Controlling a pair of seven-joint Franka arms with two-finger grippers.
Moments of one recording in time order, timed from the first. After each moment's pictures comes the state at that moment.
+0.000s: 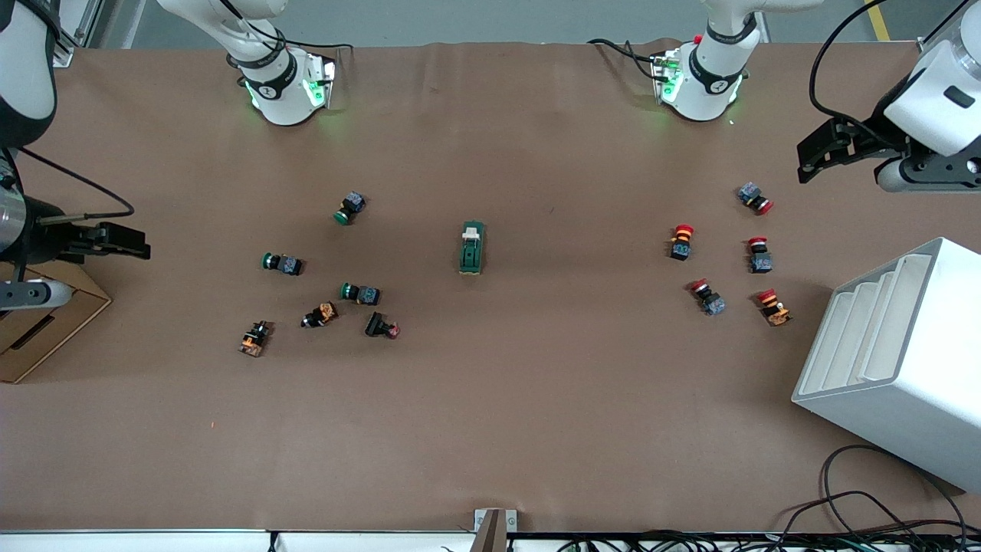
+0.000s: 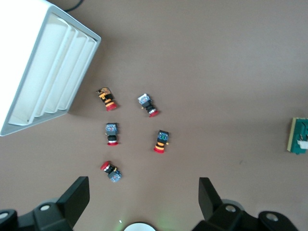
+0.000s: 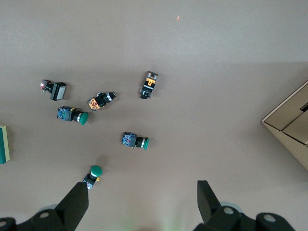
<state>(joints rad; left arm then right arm) -0.08 0.04 -0.11 -1.38 0.00 1.38 -0.14 -0.05 0.28 0.07 -1.28 -0.03 1.39 -0.04</state>
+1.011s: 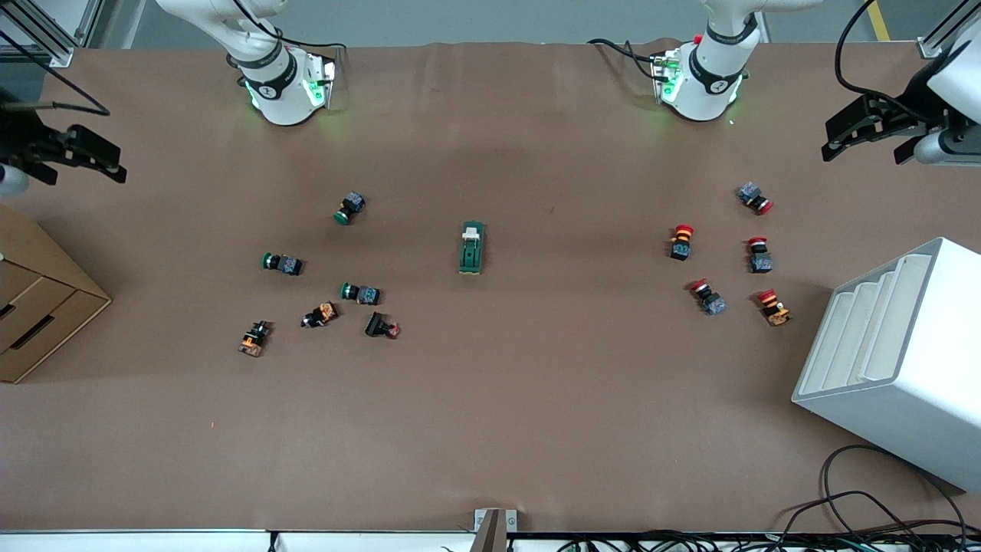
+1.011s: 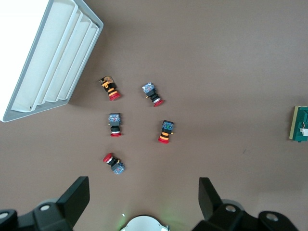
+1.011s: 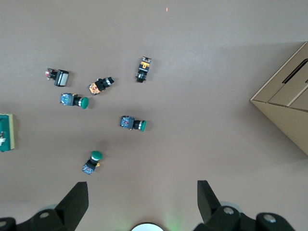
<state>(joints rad) -0.05 -0.07 -0.04 -1.54 -0.04 1.42 -0.05 -0.01 -0.10 -0.01 -1.62 0.00 1.46 -0.04</state>
